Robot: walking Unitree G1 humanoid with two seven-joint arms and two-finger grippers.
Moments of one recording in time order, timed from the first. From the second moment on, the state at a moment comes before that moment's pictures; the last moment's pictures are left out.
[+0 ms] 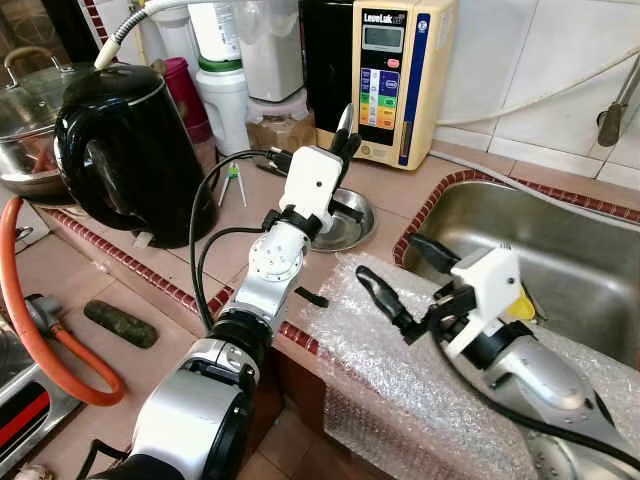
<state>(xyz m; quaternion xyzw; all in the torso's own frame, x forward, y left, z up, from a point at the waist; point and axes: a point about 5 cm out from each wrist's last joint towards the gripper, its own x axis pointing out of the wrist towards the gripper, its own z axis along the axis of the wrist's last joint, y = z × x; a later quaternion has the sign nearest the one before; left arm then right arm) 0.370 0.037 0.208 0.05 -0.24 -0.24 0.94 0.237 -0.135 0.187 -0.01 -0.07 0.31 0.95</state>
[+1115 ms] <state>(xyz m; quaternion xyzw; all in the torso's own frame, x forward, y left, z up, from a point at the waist) 0.331 0.005 0.180 0.02 -0.22 -0.43 0.88 0.265 -0.147 0.219 0.14 -0.15 0.16 0.96</state>
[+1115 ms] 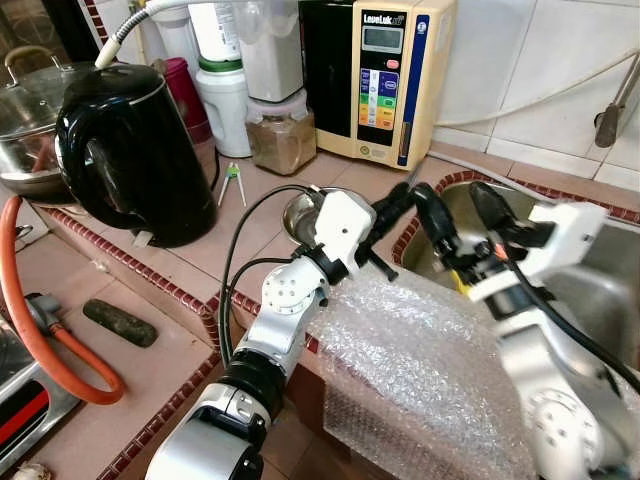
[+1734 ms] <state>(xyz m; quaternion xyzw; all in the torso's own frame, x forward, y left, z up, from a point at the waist) 0.322 -0.002 0.183 0.04 -0.24 -0.45 0.86 0.309 -0.121 0.221 0.20 -0.14 0.12 0.96</state>
